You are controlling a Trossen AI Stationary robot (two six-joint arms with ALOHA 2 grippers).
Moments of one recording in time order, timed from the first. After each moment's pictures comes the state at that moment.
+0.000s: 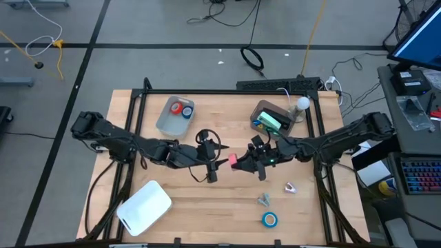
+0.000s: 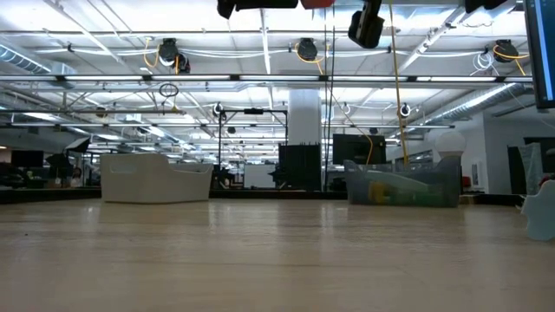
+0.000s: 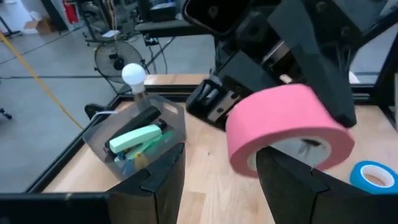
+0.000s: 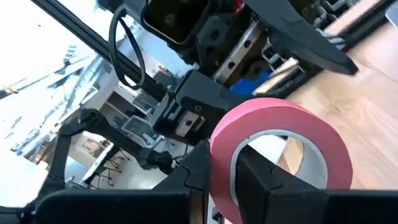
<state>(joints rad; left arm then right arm) -0.28 1.52 1.12 0.11 -0.49 -0.03 0.23 1.33 0.75 0.55 0.01 0.85</state>
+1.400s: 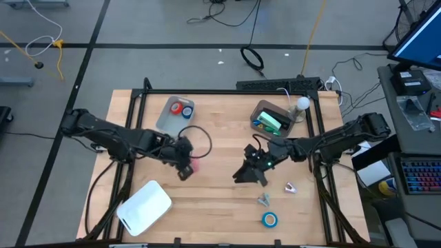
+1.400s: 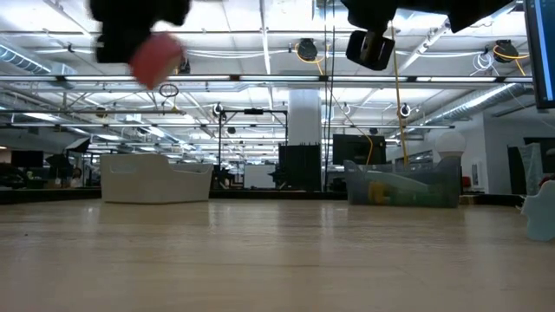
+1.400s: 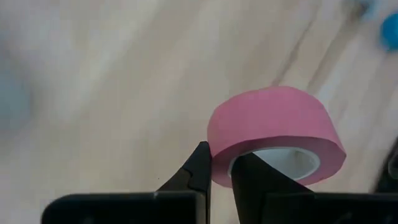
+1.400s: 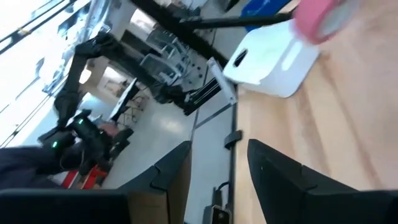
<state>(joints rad) -0.25 1.35 1.12 -0.87 -0.12 -0.84 0.20 1.38 0.75 0.47 -0.30 0.88</state>
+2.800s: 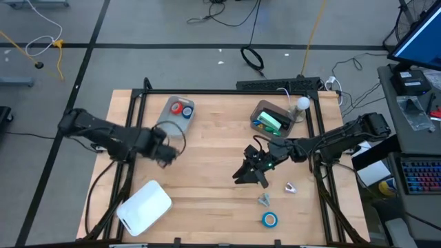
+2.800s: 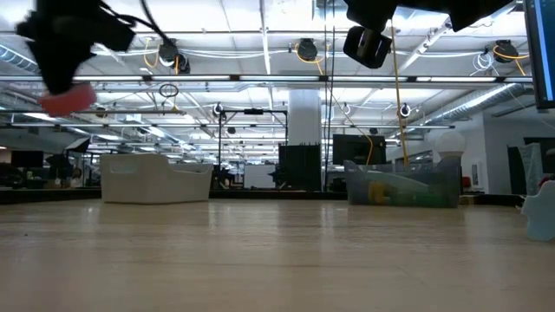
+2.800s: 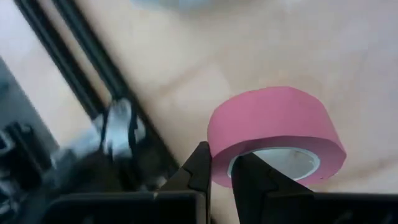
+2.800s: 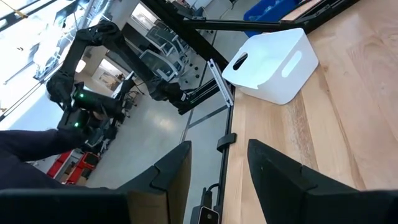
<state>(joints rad) -0.24 1.33 1.12 -1.58 -0.17 -1.23 0.20 1.38 0.75 0.48 -0.29 0.79</state>
